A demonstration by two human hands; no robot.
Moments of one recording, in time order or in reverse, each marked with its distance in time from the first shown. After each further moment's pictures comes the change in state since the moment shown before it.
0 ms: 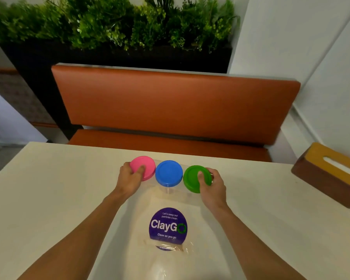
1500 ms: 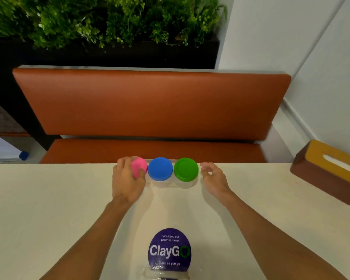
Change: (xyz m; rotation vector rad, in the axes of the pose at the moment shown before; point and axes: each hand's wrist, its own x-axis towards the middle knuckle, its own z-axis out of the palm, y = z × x) left_hand 0.074 0.017 0.014 0.240 0.109 0.419; right_hand 0.101 -0.005 0.019 -0.100 -0.119 0.034
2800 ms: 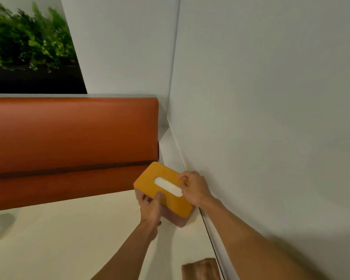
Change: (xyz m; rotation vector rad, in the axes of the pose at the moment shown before) left_hand -0.172 0.450 0.391 -0.797 -0.463 -0.656; right_hand 0.066 0.189 -0.481 -0.447 0.110 -0.101
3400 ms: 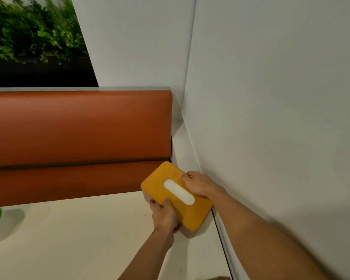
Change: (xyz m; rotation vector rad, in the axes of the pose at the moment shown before) left_hand 0.034 -0.009 0.029 -0.076 0.130 -0.098; right_hand 0.089 0.010 0.022 -0.090 -0.458 0.187
